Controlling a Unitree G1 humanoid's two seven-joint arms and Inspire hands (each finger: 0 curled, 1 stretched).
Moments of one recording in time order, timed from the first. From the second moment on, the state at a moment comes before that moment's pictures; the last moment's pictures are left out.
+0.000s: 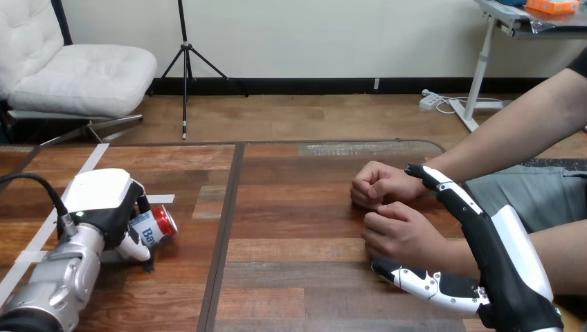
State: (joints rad) left arm -0.58 0.57 -0.46 1.06 0.71 -0.13 0.26; right arm 0.38 -0.25 -0.05 -0.27 -0.37 -0.38 0.03
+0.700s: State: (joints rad) left arm -0.51 0.53 -0.32 1.06 0.50 -0.35 0.31; right arm 0.38 -0.25 -0.05 -0.27 -0.38 -0.38 0.03
